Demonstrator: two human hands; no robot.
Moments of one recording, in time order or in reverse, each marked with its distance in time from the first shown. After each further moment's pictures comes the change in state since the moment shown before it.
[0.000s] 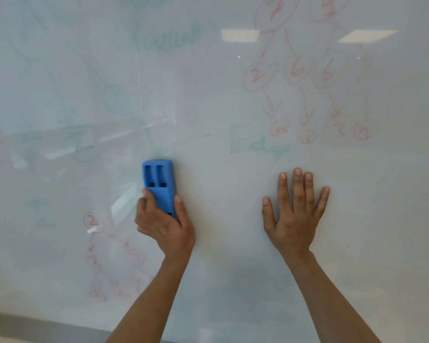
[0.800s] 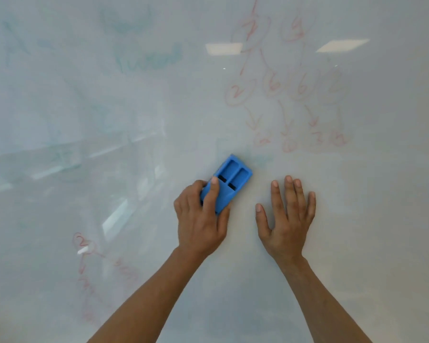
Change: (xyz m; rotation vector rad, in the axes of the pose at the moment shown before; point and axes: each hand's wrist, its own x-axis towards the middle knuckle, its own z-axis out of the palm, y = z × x) left_hand 0.003 0.056 0.016 -0.015 -0.287 0.730; right_hand 0.003 0.001 -0.004 0.056 0.054 0.060
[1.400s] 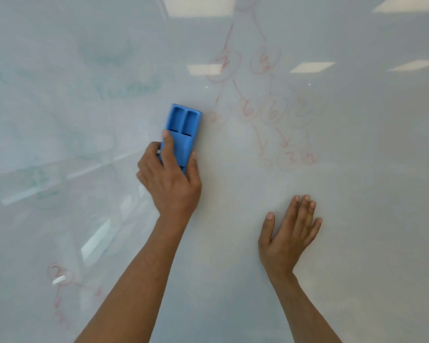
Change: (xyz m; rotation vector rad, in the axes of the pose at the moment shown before) left_hand 0.116 0.005 -0.003 0.032 0.230 -0.312; right_hand 0.007 0.010 -0.007 -0.071 0.016 0.436
